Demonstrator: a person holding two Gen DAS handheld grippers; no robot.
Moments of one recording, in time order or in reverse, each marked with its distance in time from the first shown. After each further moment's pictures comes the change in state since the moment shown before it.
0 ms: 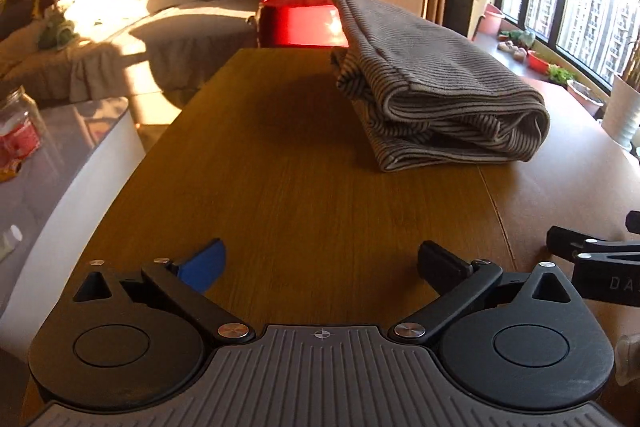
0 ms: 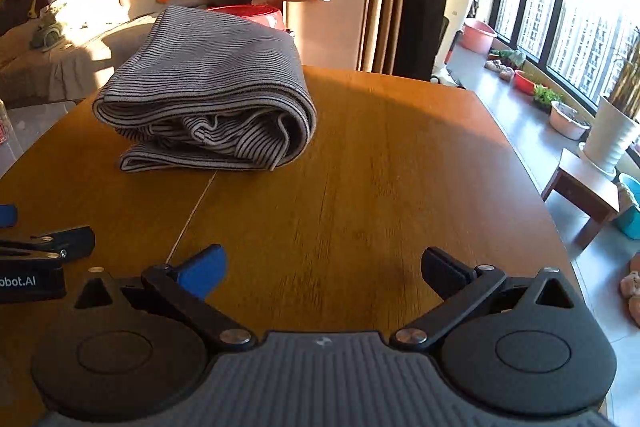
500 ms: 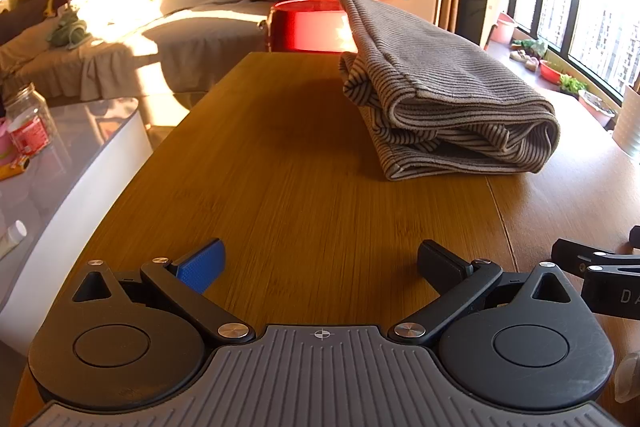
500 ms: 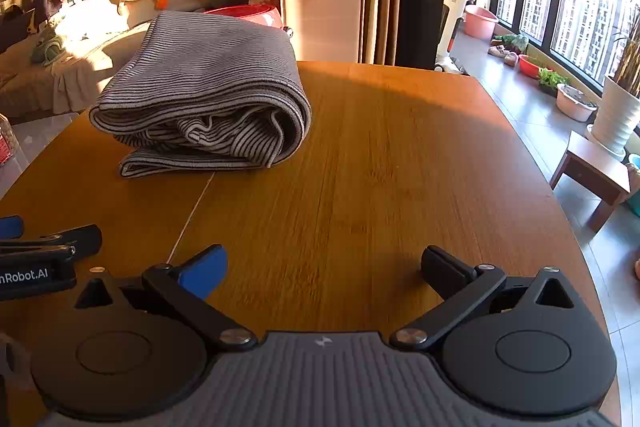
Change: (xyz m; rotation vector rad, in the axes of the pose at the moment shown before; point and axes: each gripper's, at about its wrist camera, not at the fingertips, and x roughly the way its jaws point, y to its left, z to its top) left arm -0.001 -0.006 0.000 -0.029 -0.019 0.040; right arm 0.004 -0.009 0.000 0.025 0.010 0.043
